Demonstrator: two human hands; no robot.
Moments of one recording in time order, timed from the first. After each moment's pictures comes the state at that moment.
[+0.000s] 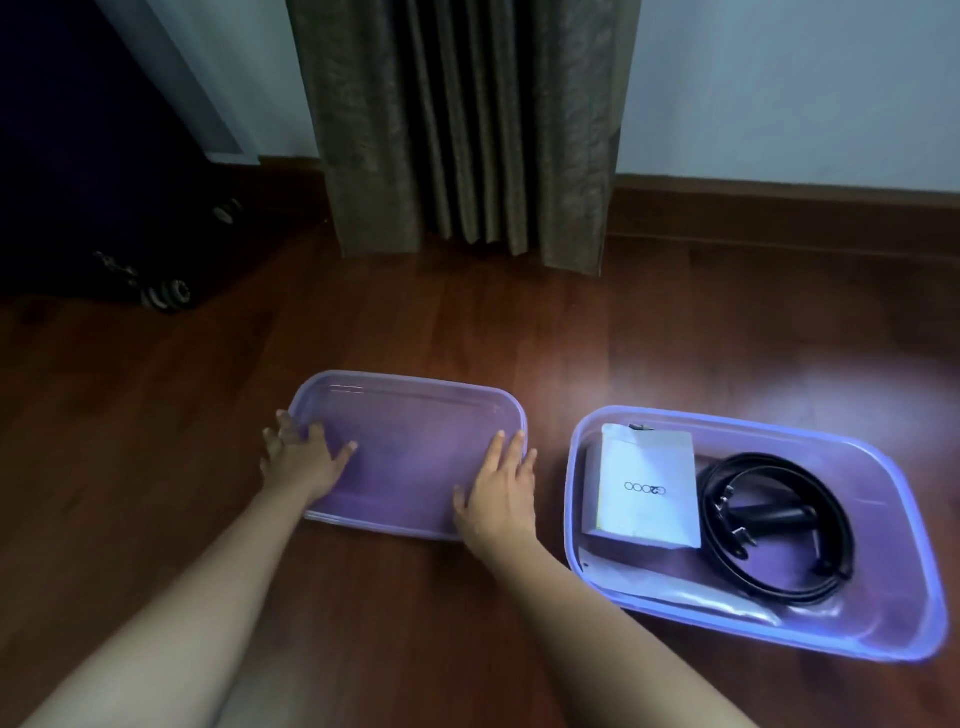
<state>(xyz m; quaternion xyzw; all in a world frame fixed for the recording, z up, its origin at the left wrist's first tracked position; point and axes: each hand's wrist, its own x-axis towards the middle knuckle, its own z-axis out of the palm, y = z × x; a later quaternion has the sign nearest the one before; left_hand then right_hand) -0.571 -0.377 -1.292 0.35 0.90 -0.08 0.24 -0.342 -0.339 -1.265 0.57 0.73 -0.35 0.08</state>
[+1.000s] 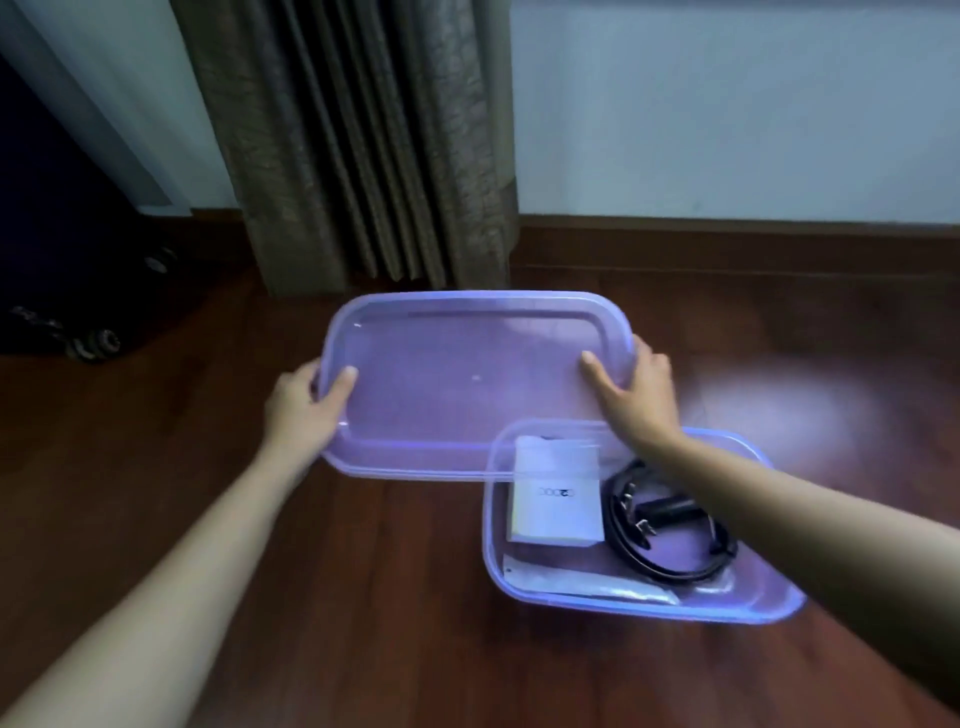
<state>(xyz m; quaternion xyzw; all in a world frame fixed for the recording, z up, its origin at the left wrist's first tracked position) -0.481 -0.308 -1.193 0.40 0.83 0.33 0.21 -0.165 -0.208 -1.180 0.63 0.64 -0.33 -0.29</state>
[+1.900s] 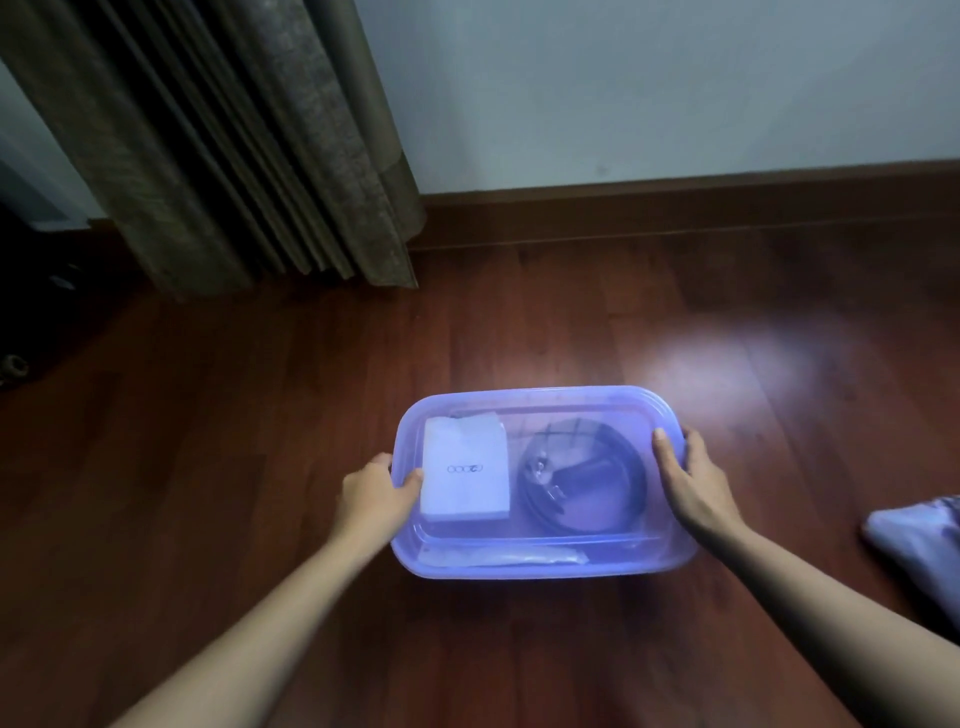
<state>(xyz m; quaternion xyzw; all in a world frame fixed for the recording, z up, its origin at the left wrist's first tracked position) -0.299 -0.333 -1.229 0.44 0.84 0.12 0.29 0.018 -0.272 -1.247 0.73 0.51 -0.39 -0.21</state>
